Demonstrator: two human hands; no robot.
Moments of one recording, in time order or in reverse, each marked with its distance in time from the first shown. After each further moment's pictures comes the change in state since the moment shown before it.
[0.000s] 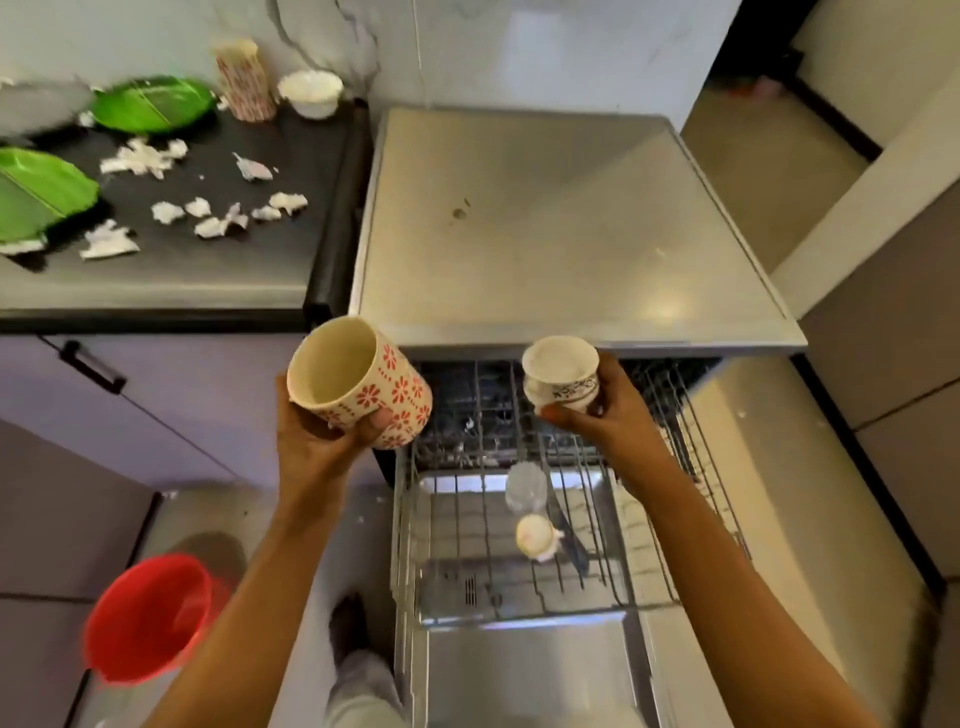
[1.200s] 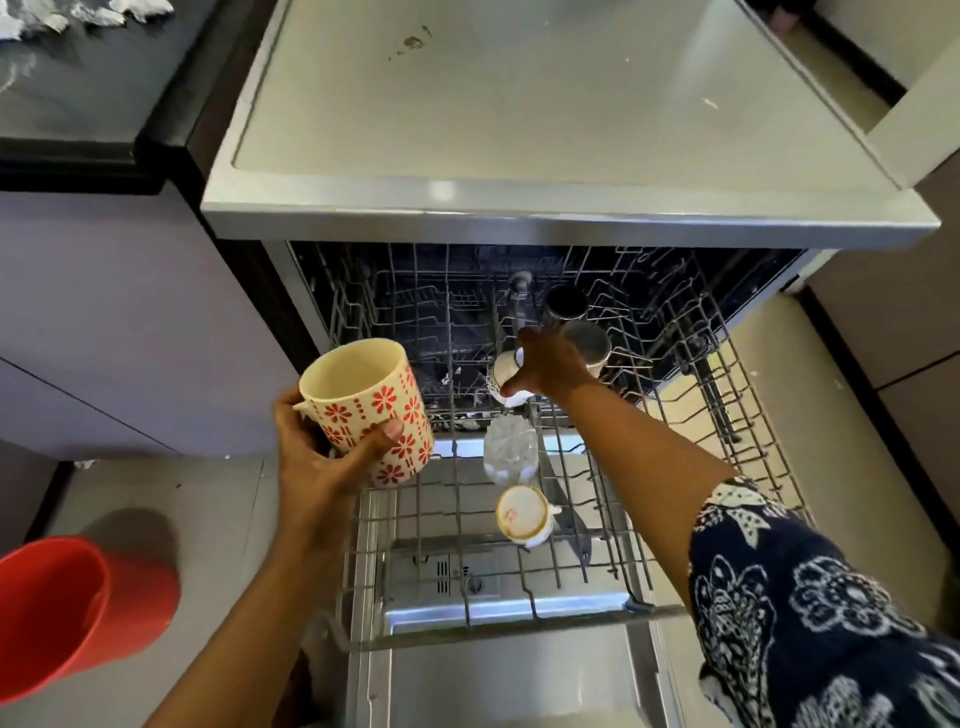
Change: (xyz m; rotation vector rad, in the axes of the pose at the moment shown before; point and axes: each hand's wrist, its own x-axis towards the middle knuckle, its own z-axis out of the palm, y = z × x) left_hand -0.049 -0.168 0.022 0.043 0.083 -0.258; right_hand 0.146 0.225 0.011 -1.165 -0.225 0.254
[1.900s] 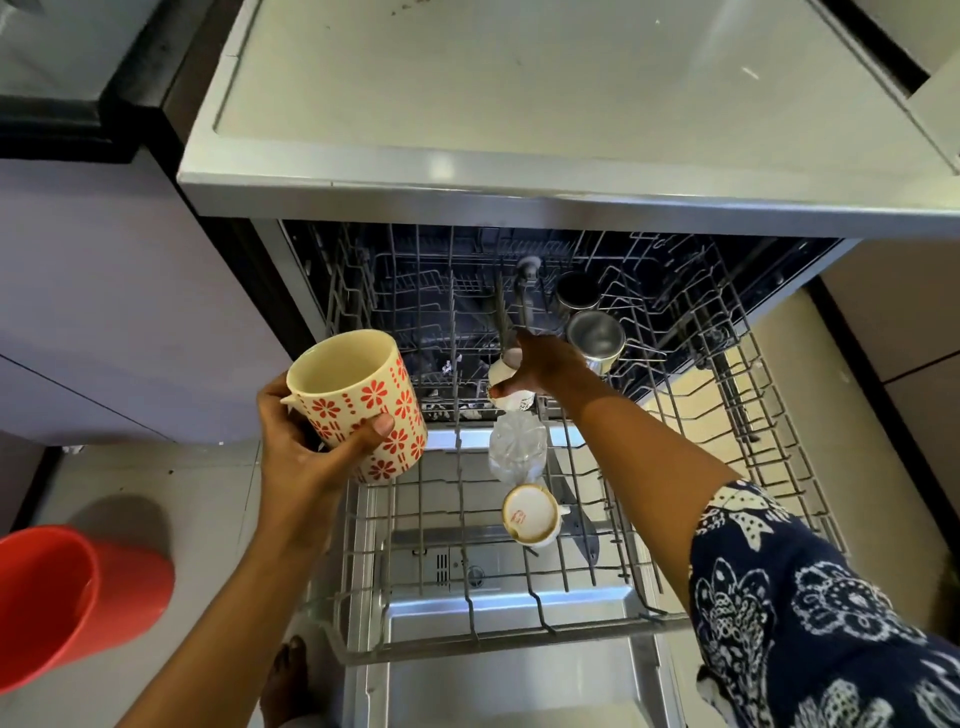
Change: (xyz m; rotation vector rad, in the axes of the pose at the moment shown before) left_hand 0.019 -0.007 -0.012 0.013 -0.028 -0.052; right_hand 0.023 0.000 0.018 -0.002 -0.139 0.044
